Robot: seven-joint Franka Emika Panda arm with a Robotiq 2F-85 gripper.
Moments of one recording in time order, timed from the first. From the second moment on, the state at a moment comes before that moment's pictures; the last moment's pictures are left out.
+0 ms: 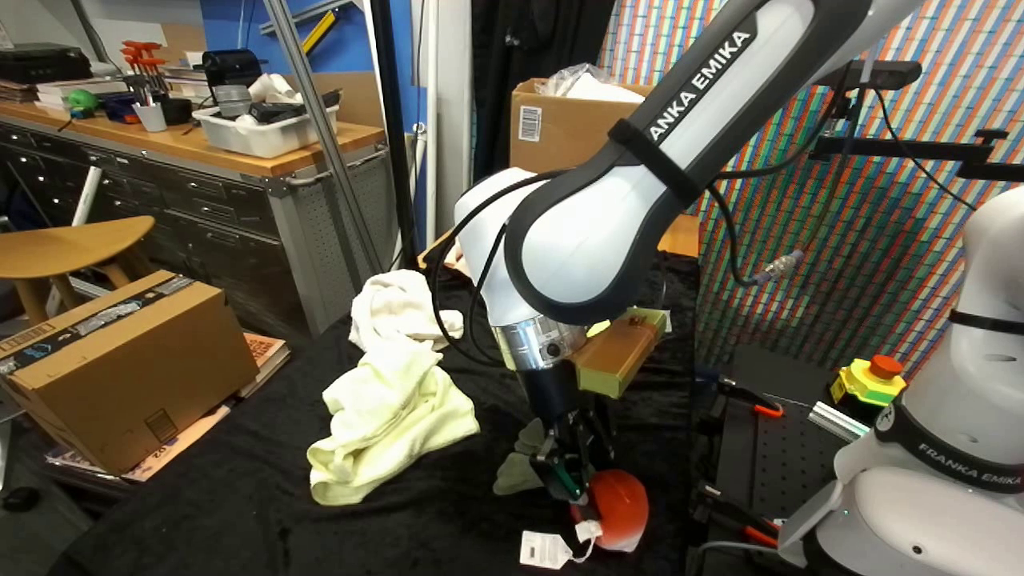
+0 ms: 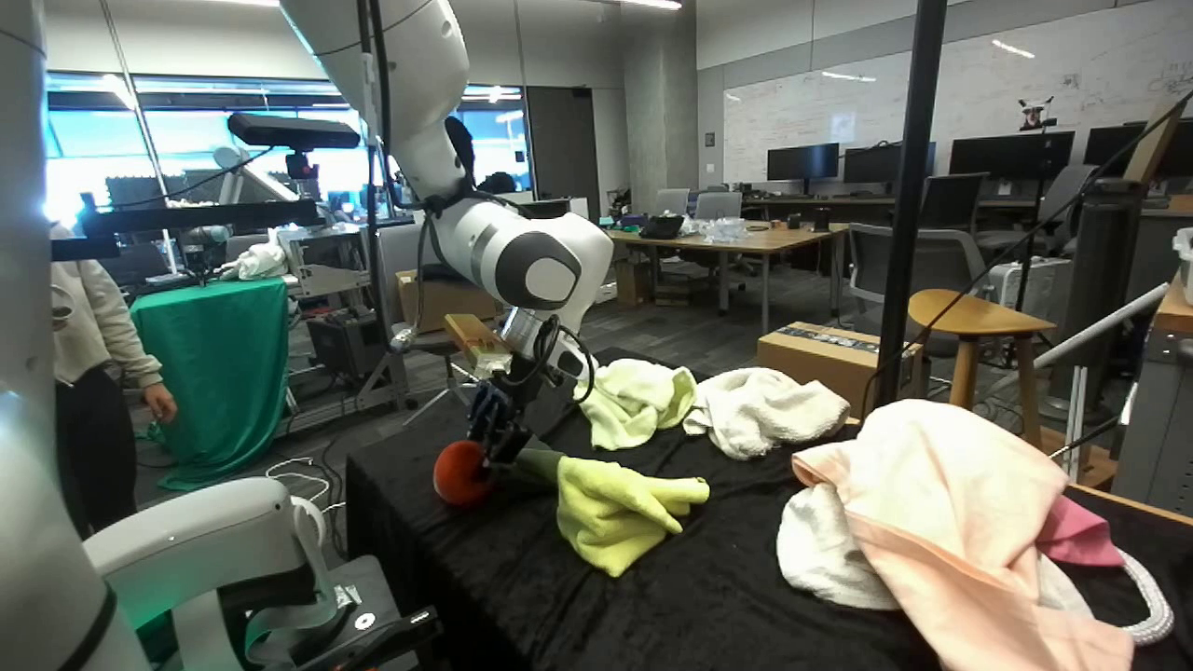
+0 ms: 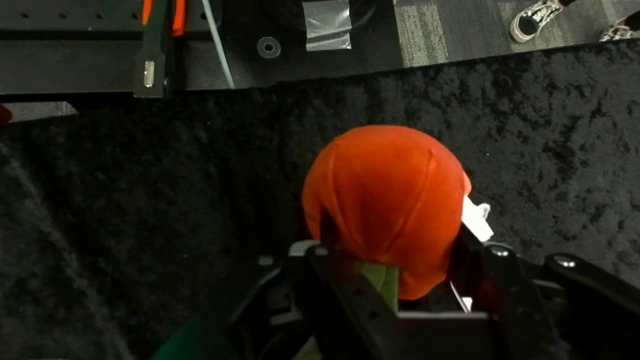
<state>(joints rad) 0.24 0.24 0.23 -2.30 0.34 2.09 0.25</state>
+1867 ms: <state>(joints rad) 0.01 0.02 0.00 -2.18 0.02 2.23 0.07</state>
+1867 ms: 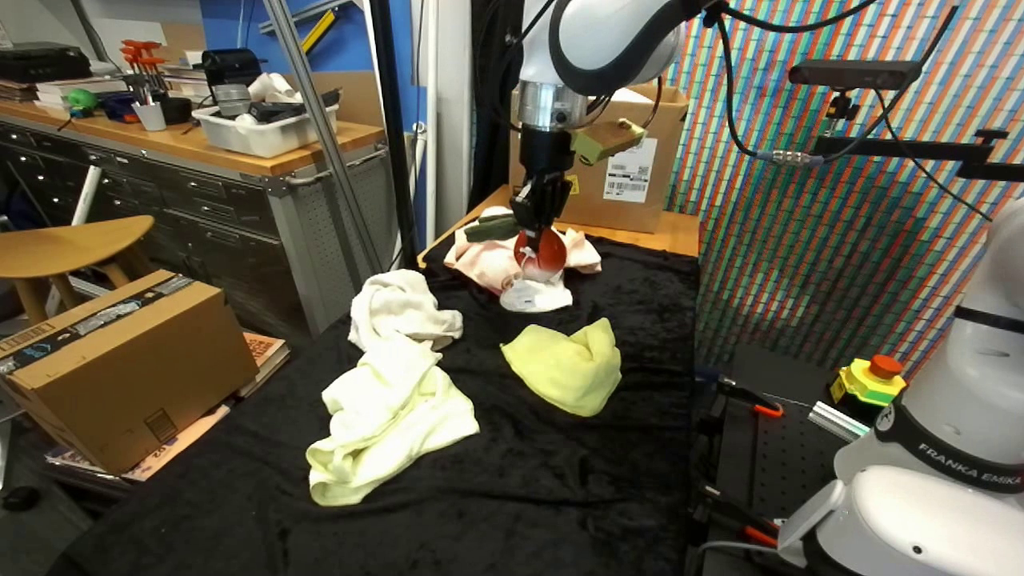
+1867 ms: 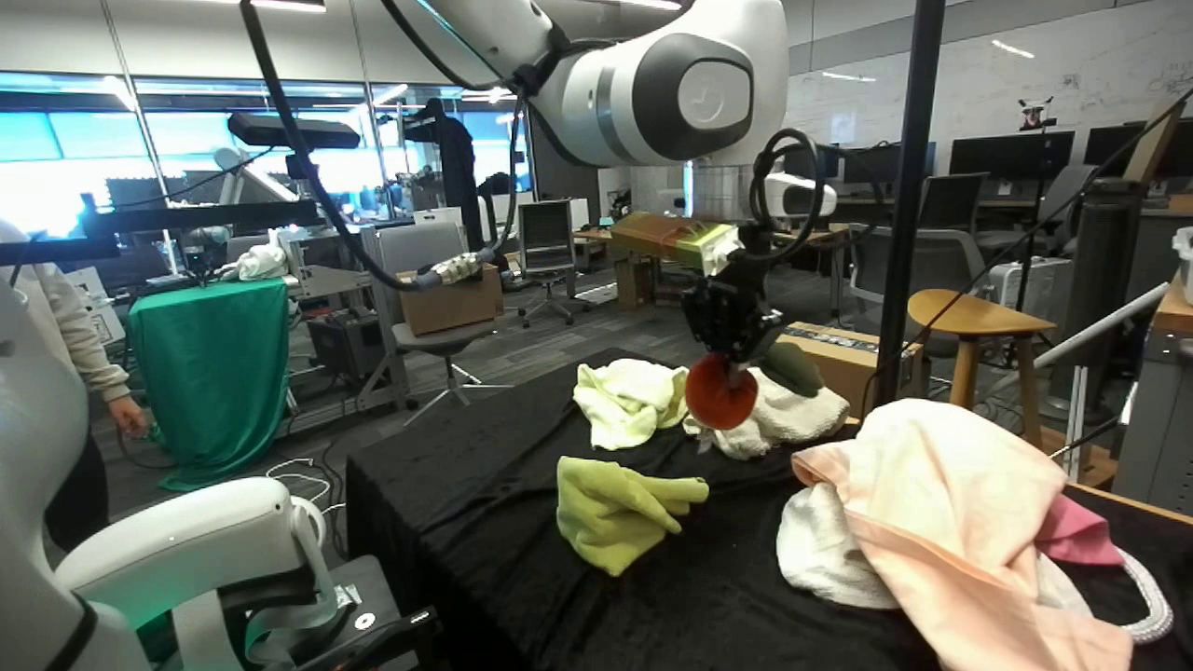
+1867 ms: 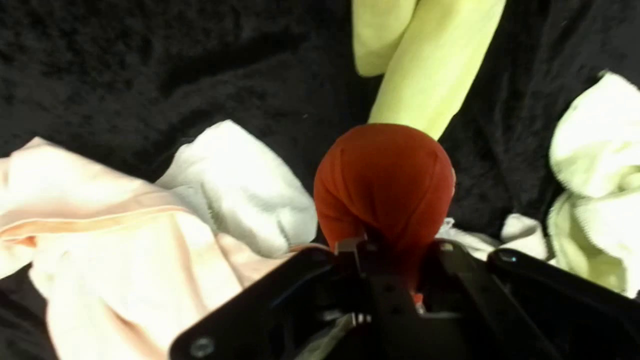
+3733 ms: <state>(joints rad) -0.01 0.30 -0.12 -2.14 -0.25 2.38 0.45</state>
